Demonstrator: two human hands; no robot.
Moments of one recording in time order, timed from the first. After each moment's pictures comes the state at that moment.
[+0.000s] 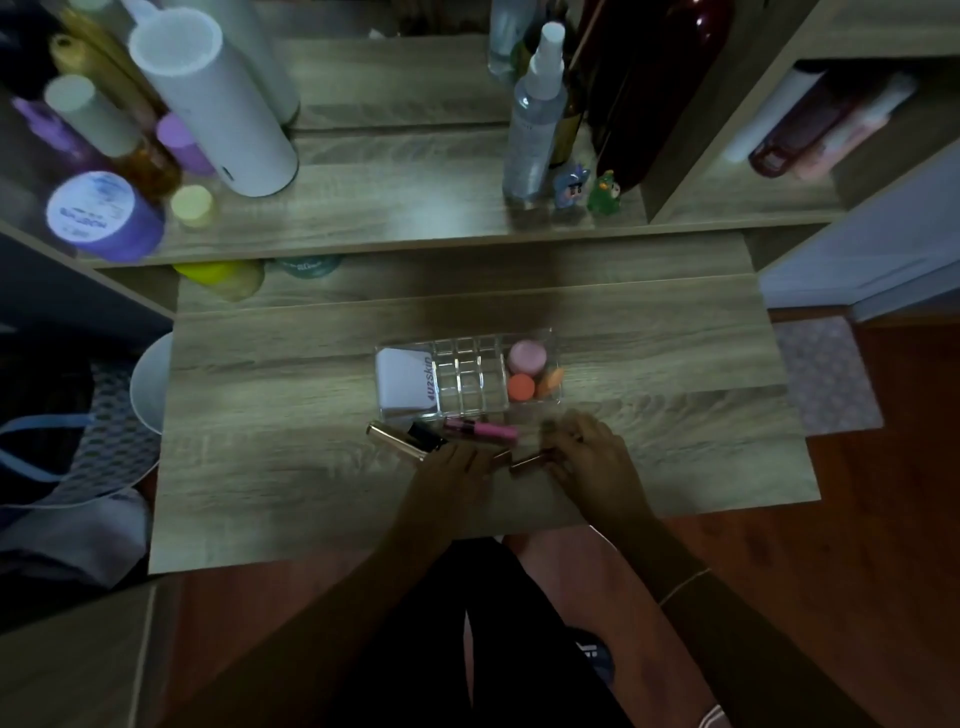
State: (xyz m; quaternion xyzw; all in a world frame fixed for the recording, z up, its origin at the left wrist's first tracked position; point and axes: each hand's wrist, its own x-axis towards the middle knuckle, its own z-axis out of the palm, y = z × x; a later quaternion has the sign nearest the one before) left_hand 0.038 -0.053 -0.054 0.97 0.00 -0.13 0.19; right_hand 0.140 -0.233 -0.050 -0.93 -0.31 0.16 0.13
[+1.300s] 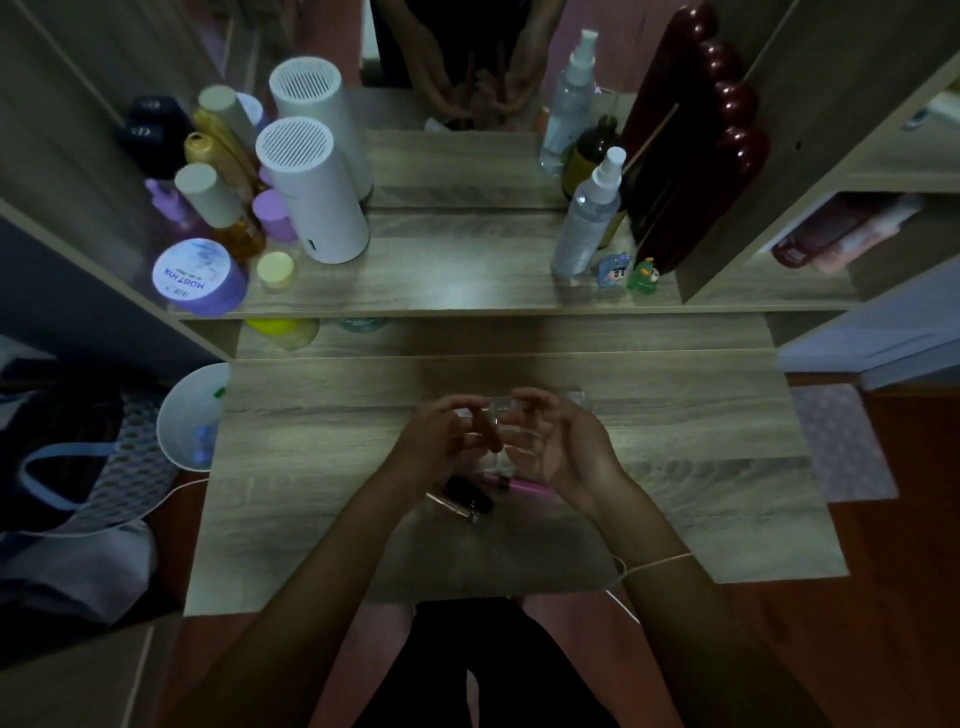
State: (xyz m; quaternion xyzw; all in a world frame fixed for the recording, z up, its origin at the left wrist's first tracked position) left_hand 0.108 0.029 0.025 0.46 0.40 -0.10 0.79; right_hand 0.178 -0.119 0.025 -0.49 0.16 0.47 0.72
